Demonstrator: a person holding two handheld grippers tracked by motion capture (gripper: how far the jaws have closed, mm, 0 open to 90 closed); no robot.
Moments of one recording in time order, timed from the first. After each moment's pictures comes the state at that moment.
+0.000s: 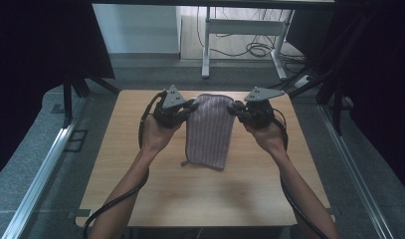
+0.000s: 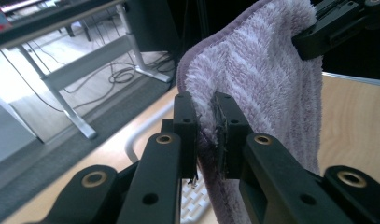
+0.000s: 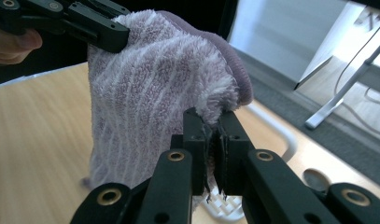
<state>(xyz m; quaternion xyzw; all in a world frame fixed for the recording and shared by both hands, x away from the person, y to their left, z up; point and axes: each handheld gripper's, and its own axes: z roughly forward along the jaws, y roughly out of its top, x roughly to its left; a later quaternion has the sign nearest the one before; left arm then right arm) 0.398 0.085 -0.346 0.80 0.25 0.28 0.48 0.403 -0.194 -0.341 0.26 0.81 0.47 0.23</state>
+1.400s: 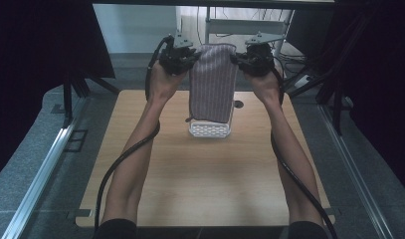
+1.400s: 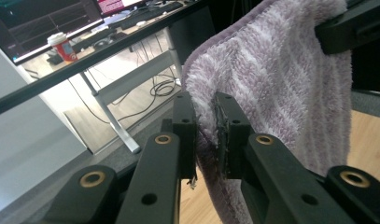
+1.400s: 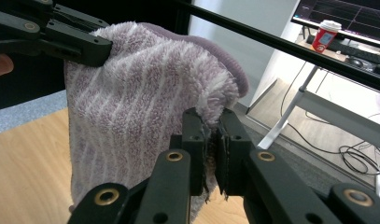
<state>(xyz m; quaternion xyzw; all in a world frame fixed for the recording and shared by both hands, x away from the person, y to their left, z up) 0.500 0.073 -0.267 0.77 0.29 0.33 0.46 0.498 -0.184 -0.258 0.30 0.77 0.48 0.30</state>
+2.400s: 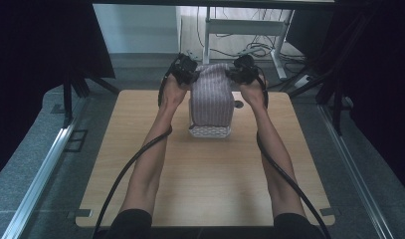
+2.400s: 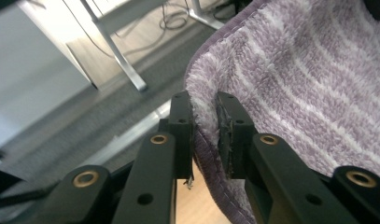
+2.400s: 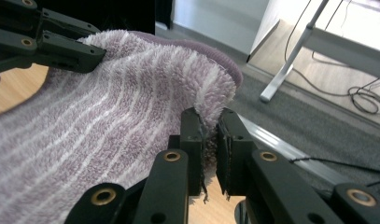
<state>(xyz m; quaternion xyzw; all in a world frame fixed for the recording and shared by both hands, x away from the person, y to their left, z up) 0.572 0.052 -0.362 0.82 0.36 0.29 0.35 0.572 -0.173 -0.345 0.37 0.80 0.40 0.25</state>
